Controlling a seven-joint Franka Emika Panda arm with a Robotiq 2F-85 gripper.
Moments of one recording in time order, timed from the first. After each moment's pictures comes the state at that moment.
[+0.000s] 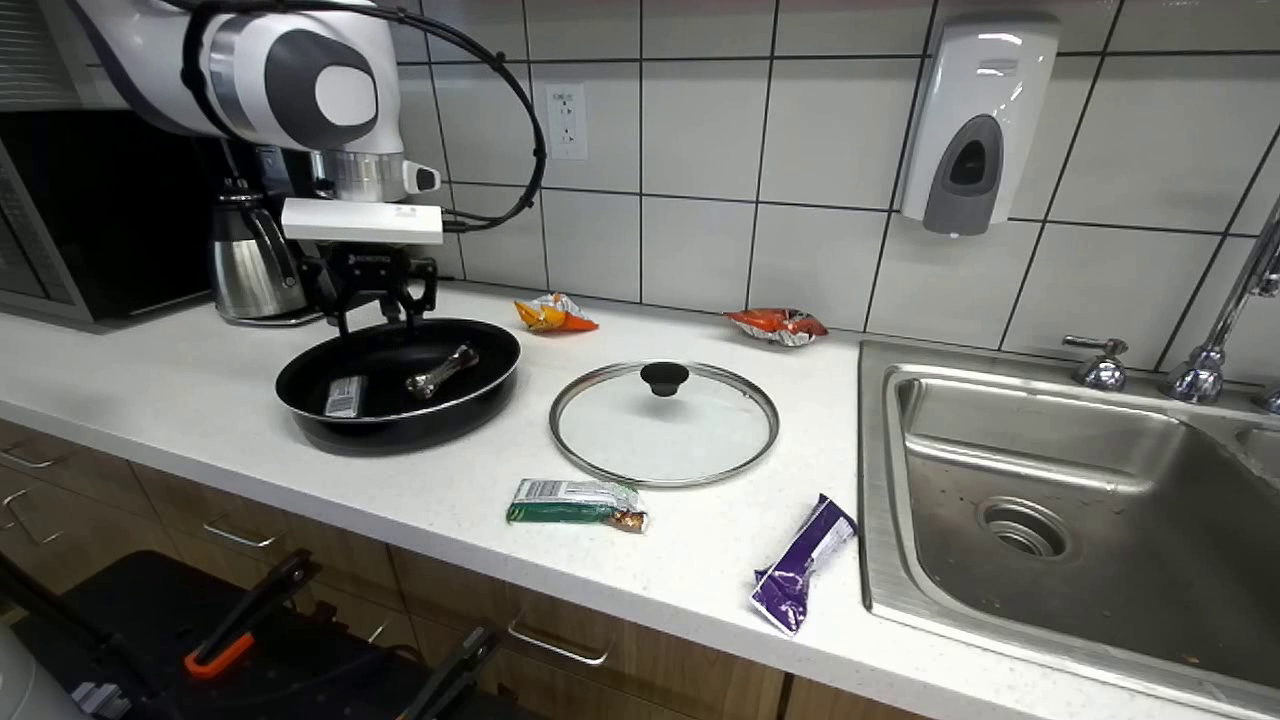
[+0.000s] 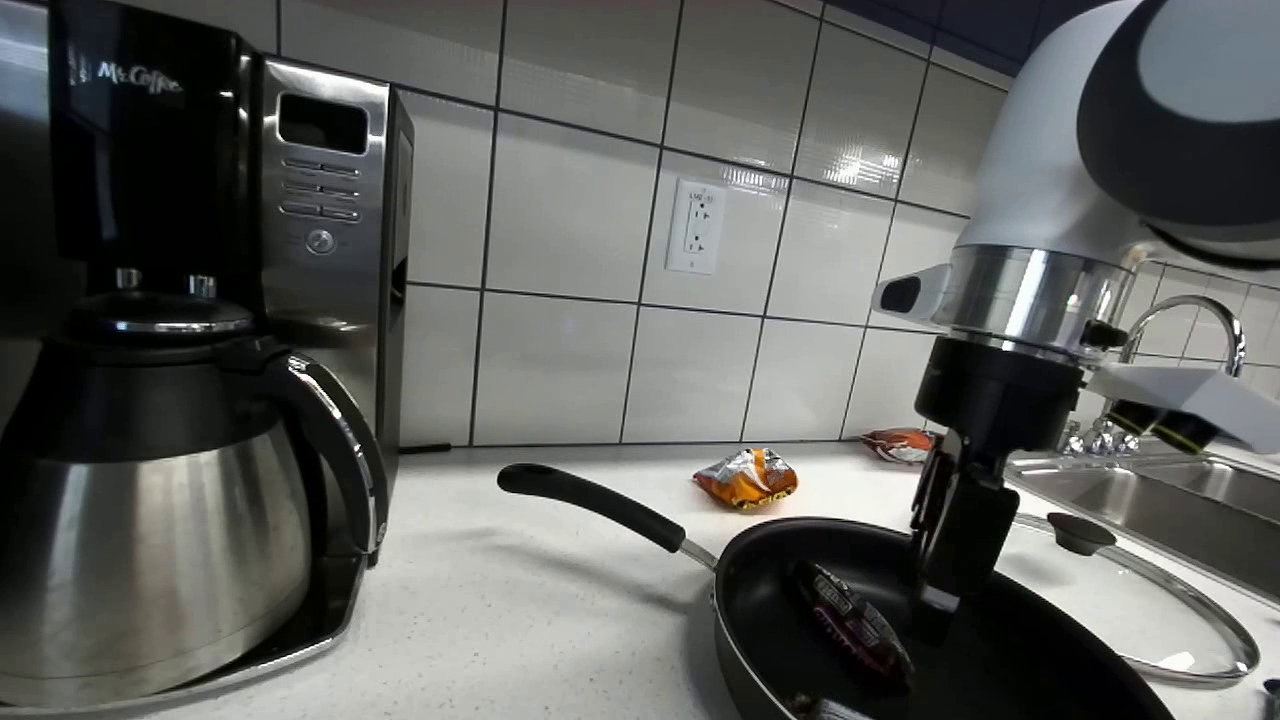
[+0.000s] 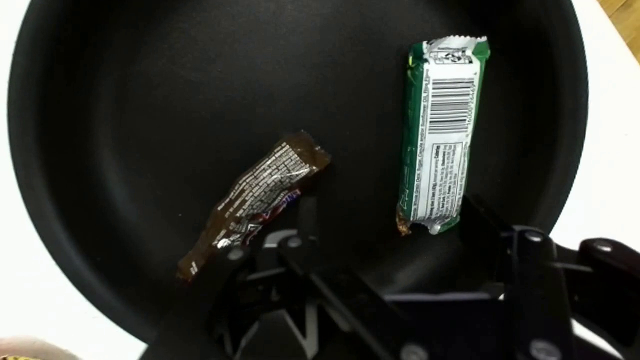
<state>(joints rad) 0.15 0.07 0.20 -2.47 0.19 2.55 -0.62</state>
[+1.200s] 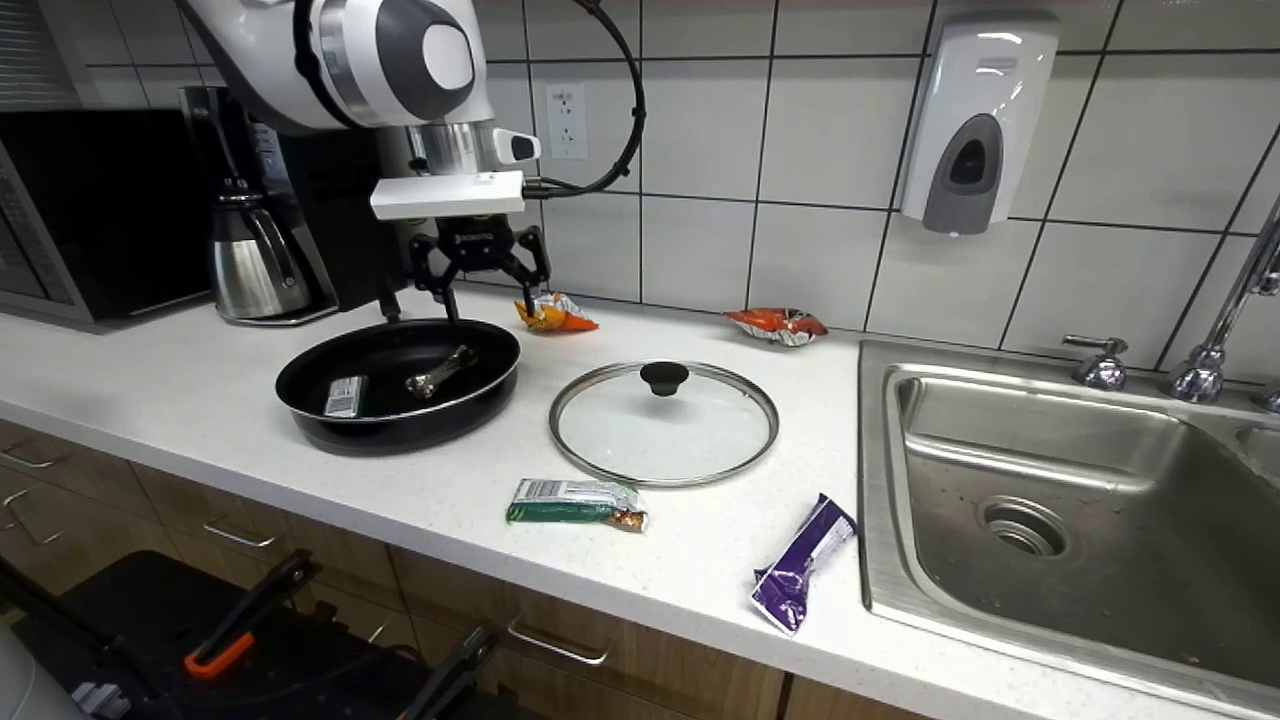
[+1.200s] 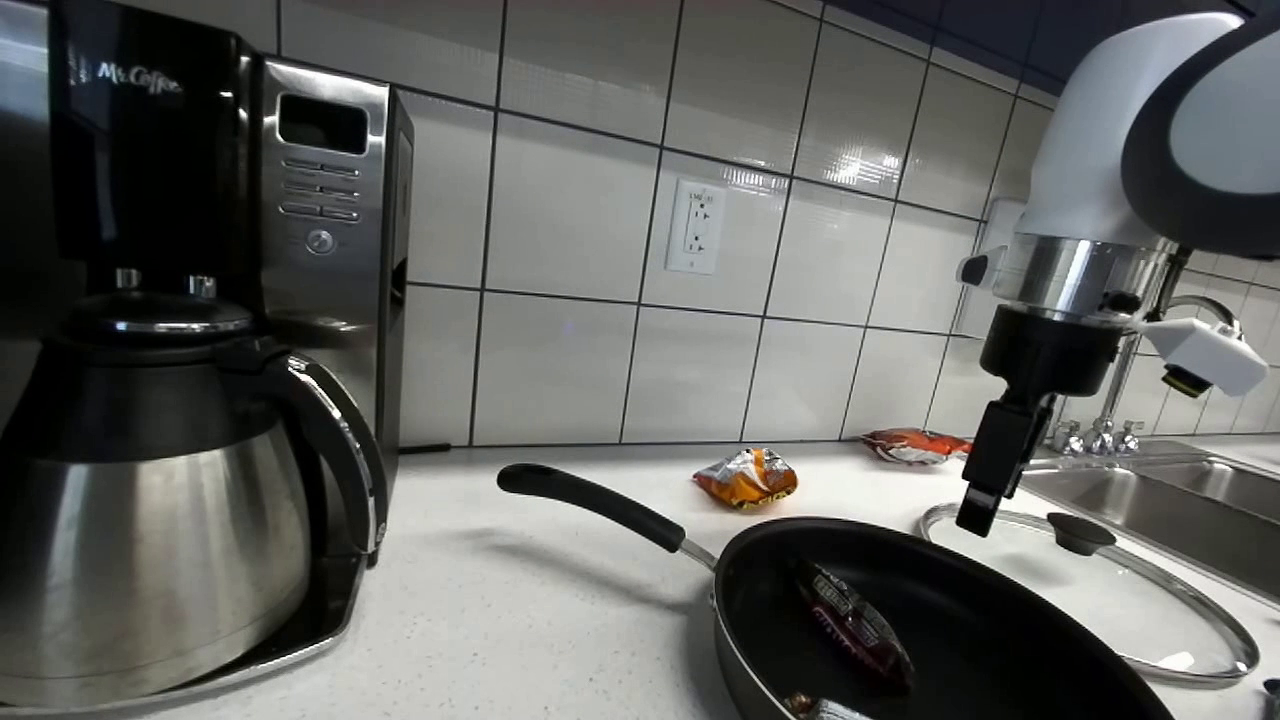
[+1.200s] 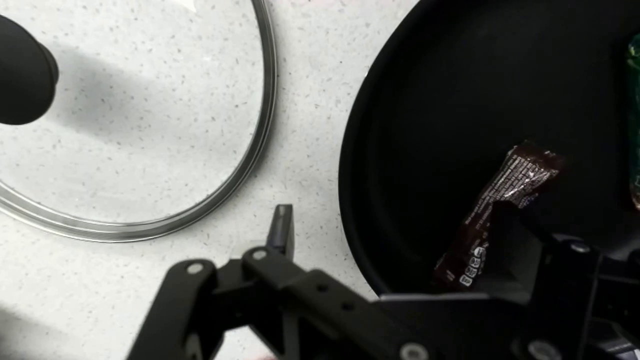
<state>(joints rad) 0.07 0.05 0.04 -2.43 -0.09 2.56 -0.30</state>
